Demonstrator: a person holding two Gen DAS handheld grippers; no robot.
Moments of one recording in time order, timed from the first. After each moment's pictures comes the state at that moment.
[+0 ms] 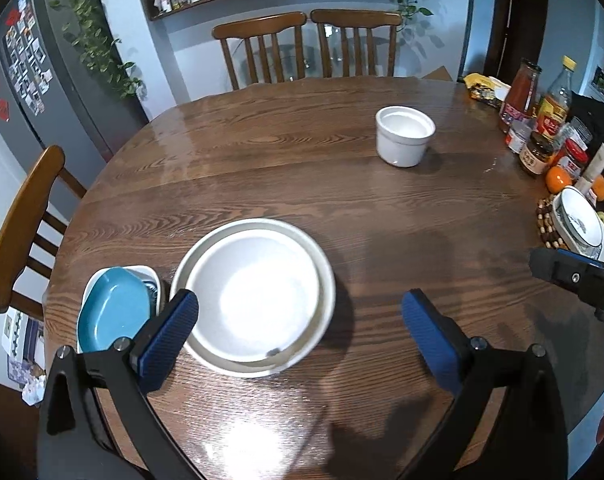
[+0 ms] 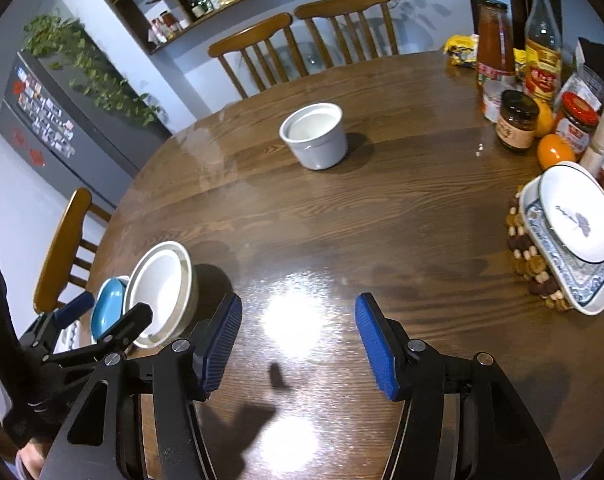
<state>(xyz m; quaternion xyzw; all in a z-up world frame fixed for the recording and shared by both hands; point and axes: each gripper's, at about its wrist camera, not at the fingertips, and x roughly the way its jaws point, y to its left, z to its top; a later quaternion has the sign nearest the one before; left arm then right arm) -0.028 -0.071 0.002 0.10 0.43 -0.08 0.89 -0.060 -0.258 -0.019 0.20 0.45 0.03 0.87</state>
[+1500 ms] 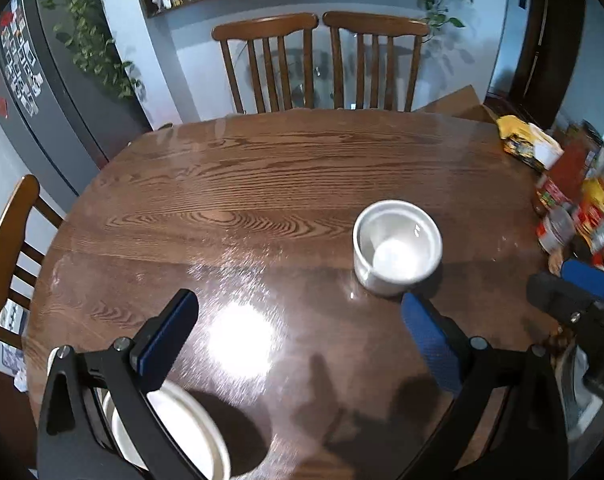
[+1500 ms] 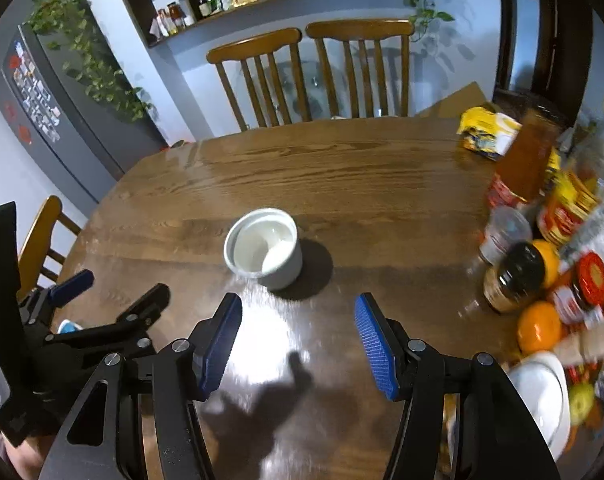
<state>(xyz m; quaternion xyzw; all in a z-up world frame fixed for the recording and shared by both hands) 0.125 -0.167 0.007 0.07 0.45 -0.03 0.89 0.092 -0.313 0.014 0.11 0.45 0.04 0.88</state>
